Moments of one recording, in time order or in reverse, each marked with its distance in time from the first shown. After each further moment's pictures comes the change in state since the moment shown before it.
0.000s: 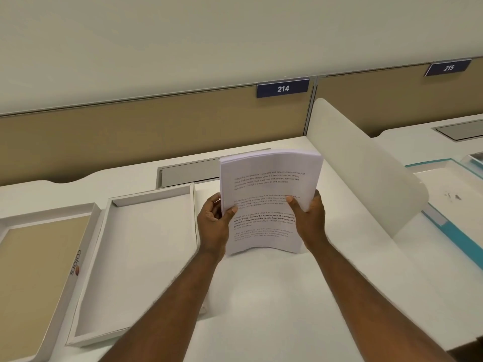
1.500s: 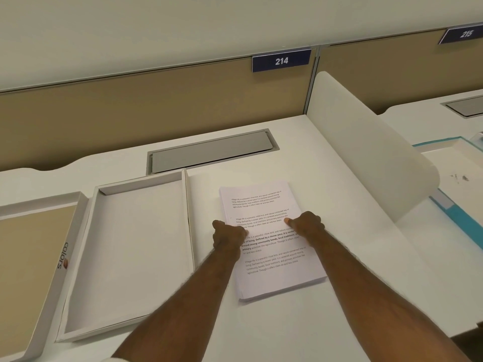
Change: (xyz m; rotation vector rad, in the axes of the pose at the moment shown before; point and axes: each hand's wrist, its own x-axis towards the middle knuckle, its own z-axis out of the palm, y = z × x) left_hand 0.001 -0.069 0.028 0.569 0.237 -0.703; right_hand 0.013 0.049 -0.004 -0.889 -0.325 0.667
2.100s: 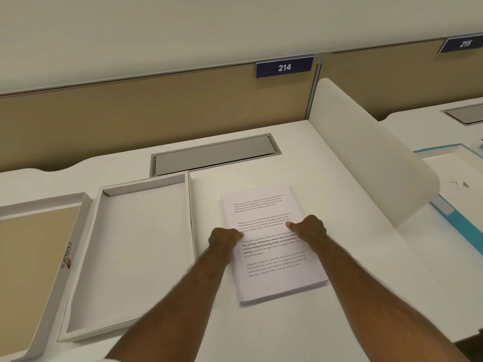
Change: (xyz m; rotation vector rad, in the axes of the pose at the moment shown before) left_hand 0.013 -0.003 -0.016 0.027 -0.167 -0.096; right_hand 0.001 0.006 0.003 0.060 0.039 -0.021
